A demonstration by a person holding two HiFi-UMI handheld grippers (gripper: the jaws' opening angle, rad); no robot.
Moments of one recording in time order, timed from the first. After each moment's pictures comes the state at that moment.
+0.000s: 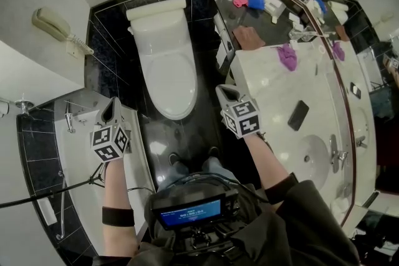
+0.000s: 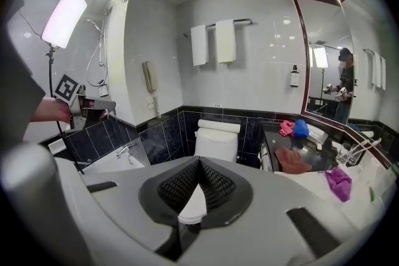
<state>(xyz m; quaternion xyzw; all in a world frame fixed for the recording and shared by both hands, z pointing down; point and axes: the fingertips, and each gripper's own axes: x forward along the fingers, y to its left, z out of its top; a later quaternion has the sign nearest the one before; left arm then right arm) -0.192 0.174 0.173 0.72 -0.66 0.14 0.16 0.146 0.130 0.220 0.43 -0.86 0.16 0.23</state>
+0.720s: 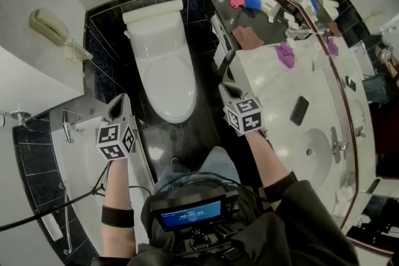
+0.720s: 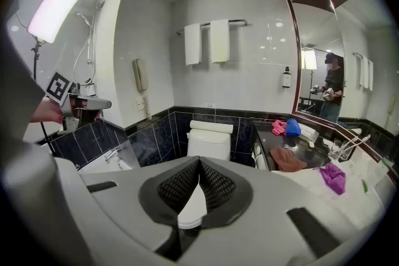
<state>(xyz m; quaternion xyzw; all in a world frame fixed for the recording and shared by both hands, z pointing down) -0.196 0.145 0.178 0.78 -0.59 0.14 0.15 0.126 0.118 0.231 0.48 -0.83 0.15 0.23</state>
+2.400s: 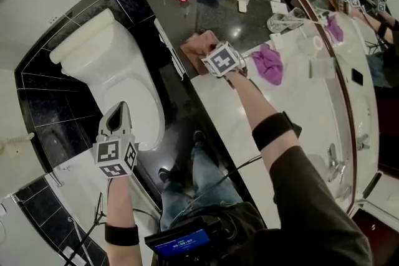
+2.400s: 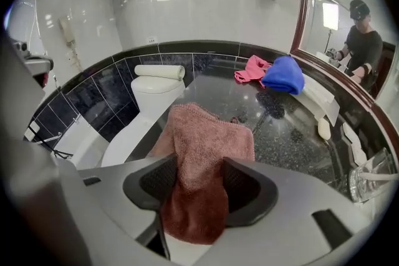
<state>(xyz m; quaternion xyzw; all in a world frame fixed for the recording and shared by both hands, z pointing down) 0.094 -0.115 0.310 0.81 -0.50 0.24 0.18 0.389 -0.235 0.477 0.42 -0.76 0.24 0.43</state>
